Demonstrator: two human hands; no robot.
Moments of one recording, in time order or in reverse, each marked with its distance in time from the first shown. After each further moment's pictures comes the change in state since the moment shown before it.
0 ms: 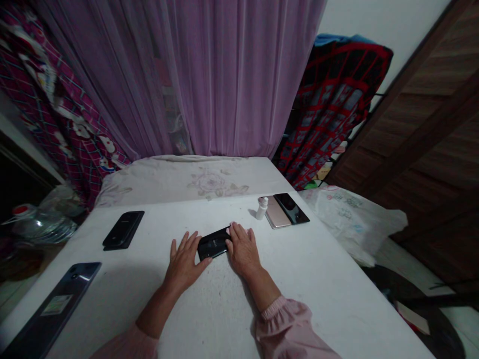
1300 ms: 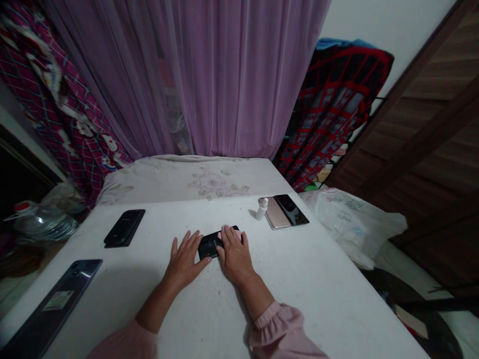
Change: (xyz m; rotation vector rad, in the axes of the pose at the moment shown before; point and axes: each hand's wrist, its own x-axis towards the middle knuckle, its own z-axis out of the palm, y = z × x) left_hand 0.001 -0.003 0.000 0.025 -0.058 0.028; right_hand -0.006 -0.025 -0.006 0.024 -0.115 -0.043
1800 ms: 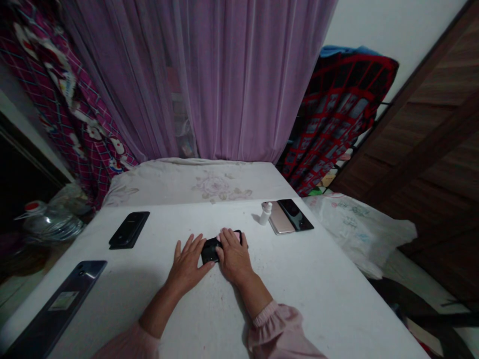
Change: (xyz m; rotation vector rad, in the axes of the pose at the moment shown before) left_hand 0.000 0.000 0.001 0.003 -0.008 0.006; right_hand 0.014 -0.006 0.002 0.048 0.027 -0.033
